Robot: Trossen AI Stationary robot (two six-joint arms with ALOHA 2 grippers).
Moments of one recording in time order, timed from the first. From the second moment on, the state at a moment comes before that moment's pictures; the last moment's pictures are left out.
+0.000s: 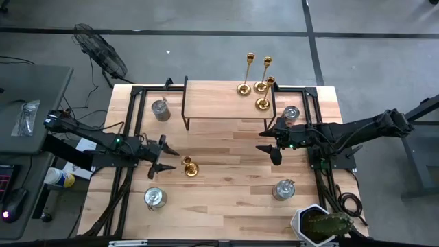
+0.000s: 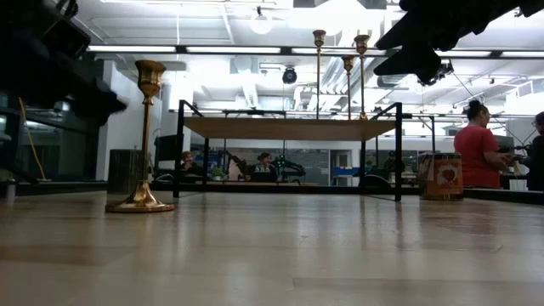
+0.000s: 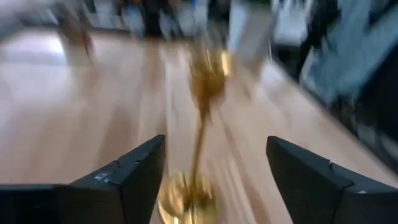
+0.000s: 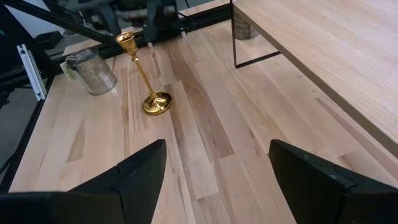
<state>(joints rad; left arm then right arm) -0.31 0.41 0.02 0.22 -0.14 -0.16 0.13 0.90 0.61 -0.17 0.26 0.37</state>
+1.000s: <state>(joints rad) -0.31 0.77 0.05 0.46 -0.22 -0.11 0.13 0.90 0.61 -0.17 0.26 0.37</state>
